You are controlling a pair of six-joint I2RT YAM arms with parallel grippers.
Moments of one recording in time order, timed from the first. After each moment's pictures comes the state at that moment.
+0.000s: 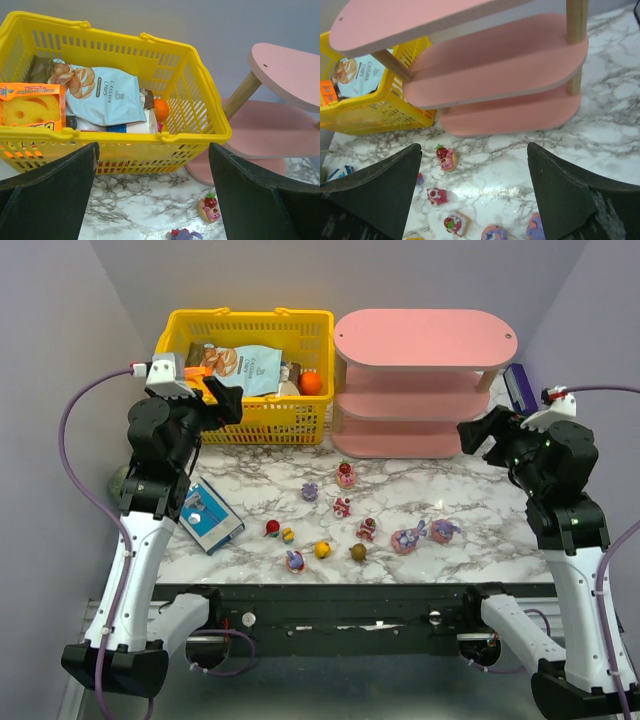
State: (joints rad) left arm -0.13 0.97 1.16 -0.18 0.07 -0.31; right arm 0.09 0.82 1.20 -0.56 -0.05 0.34
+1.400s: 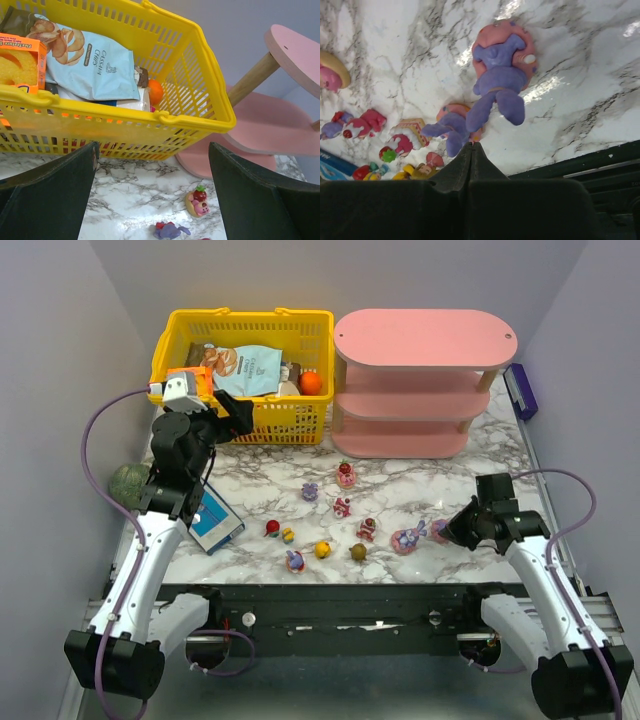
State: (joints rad) left arm -0.18 0.96 0.96 -0.04 0.01 -0.43; right arm 0.09 0.81 0.64 -0.89 -0.08 0.93
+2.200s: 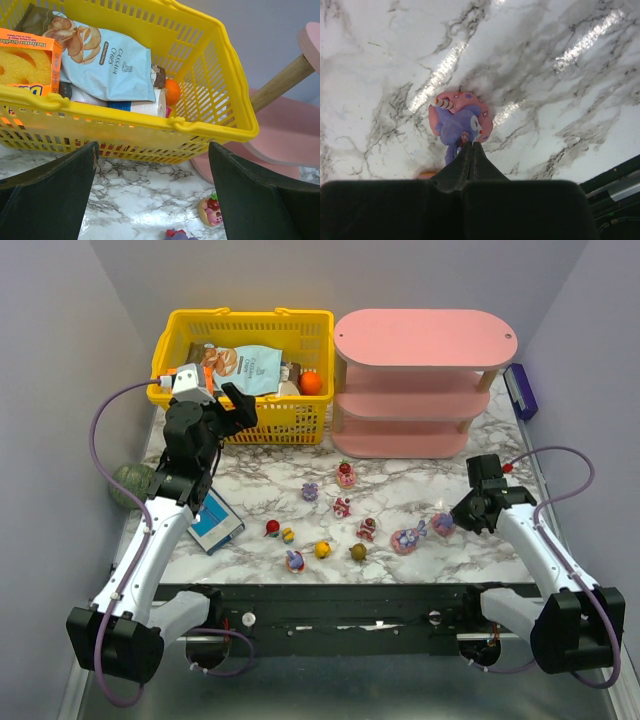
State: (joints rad) left arm -0.22 1.05 1.00 -0.05 -0.11 -0.40; right arm 0.09 1.07 0.70 -0.81 0.22 0.89
